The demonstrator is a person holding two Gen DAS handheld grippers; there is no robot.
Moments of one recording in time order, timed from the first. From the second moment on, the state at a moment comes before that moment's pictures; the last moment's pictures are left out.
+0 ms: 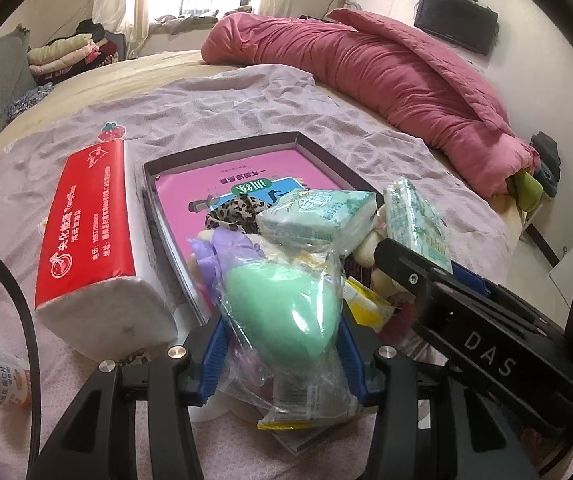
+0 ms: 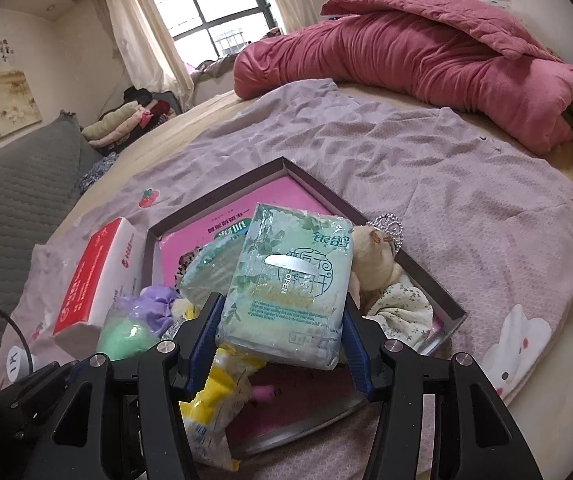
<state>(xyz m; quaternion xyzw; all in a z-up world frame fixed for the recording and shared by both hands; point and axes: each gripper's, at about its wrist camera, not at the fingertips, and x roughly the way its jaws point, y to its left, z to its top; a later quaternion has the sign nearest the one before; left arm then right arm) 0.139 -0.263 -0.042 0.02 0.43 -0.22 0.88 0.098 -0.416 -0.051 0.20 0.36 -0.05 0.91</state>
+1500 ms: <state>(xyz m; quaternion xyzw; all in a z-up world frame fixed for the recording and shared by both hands) 0.162 -0.241 -0.050 -0.04 0.44 -0.21 0.87 0.093 -0.433 -0.052 0.25 0.33 -0.05 0.91</state>
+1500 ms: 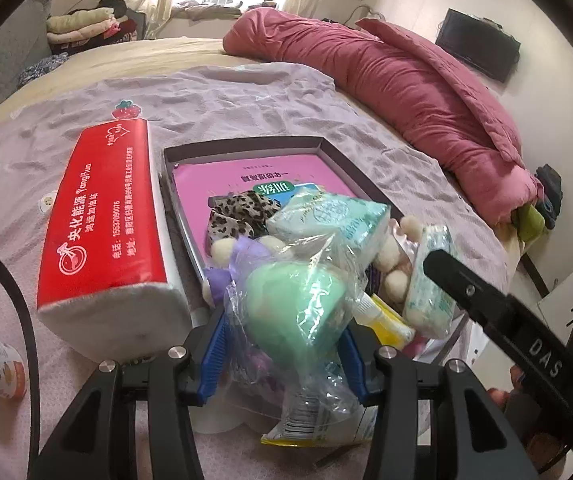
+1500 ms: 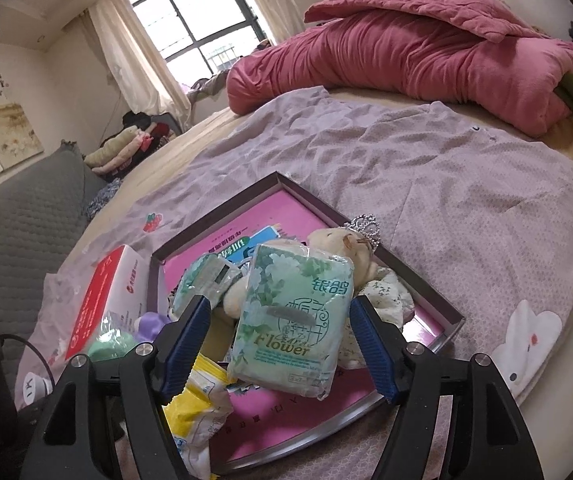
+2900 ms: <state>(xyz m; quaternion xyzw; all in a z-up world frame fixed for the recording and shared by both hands) 0.185 -0.257 -0.052 -0.05 0.45 -0.23 0.86 0.092 -0.440 -0.053 0.26 0.33 -0.06 0.91</state>
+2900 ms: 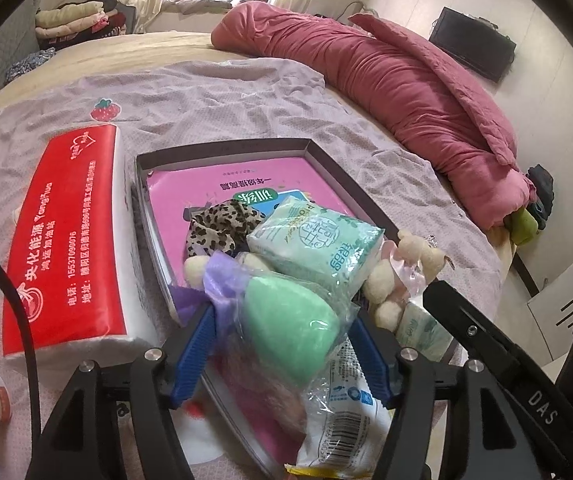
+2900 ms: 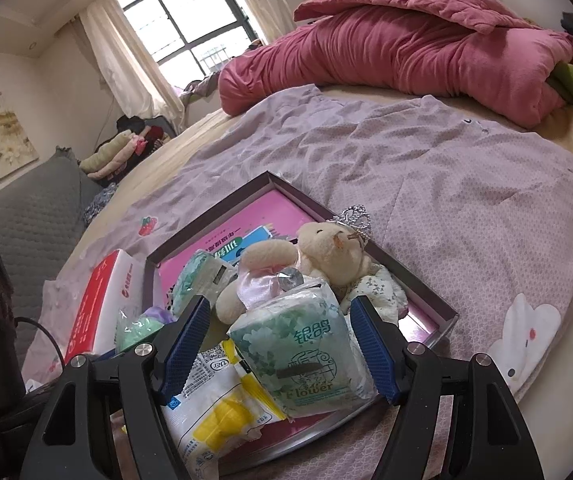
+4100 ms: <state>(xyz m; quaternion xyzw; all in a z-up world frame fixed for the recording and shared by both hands) 0.094 -0.191 0.024 -0.03 0.39 -0.20 0.90 0.016 -0.389 0.026 0.21 0.25 -0.09 0.94</state>
